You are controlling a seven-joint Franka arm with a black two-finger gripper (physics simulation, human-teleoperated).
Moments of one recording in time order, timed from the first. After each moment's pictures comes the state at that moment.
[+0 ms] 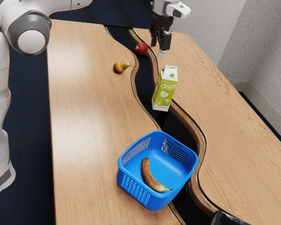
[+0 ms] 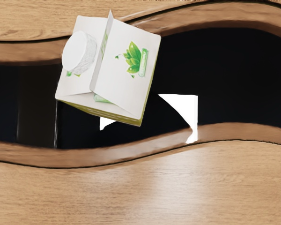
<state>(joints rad) -0.18 0.11 0.43 -1.31 -0.08 1.51 0.21</state>
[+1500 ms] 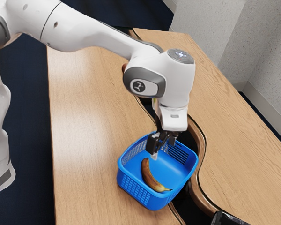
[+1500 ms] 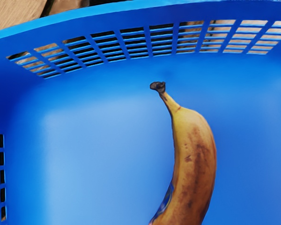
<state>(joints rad) -0.18 -0.05 -0.27 -1.91 0.00 2.00 0.56</state>
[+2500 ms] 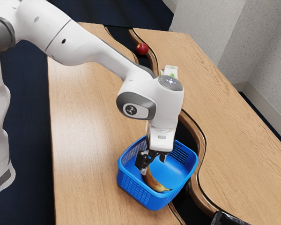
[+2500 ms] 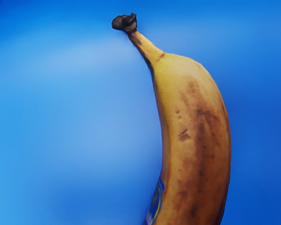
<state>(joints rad) -0.16 -0.02 -0.29 -2.09 0.00 2.17 0.66</state>
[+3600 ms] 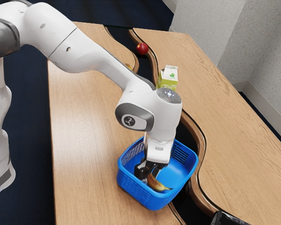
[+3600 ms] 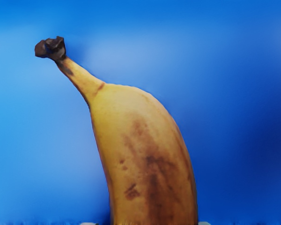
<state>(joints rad) -0.21 0.02 -0.27 -2.11 -0.01 2.22 0.67</state>
